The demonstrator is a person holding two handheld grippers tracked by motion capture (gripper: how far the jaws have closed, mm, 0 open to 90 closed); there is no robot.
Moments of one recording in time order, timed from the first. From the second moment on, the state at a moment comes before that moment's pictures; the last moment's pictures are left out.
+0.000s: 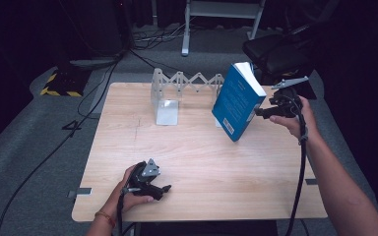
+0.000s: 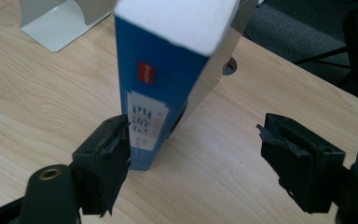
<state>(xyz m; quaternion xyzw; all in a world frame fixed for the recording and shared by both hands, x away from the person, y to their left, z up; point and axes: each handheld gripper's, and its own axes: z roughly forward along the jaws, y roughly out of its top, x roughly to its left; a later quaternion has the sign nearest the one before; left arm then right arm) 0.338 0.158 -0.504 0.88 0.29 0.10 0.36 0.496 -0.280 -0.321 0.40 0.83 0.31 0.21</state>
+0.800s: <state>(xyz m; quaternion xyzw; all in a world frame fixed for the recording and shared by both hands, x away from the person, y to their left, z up) 0.338 0.158 -0.504 0.88 0.29 0.11 0.36 0.474 -0.303 -0.370 0.35 0.86 0.30 0.23</state>
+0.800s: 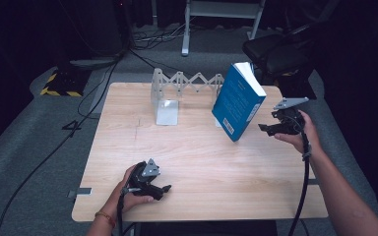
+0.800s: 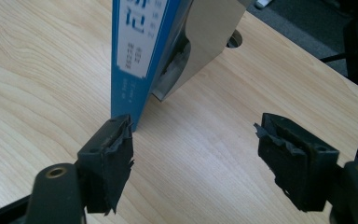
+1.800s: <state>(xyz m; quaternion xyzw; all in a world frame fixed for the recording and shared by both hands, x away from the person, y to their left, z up) 0.338 0.157 -0.504 0.88 0.29 0.11 0.36 0.400 -0.359 -0.453 0.33 0.86 0.32 0.23</state>
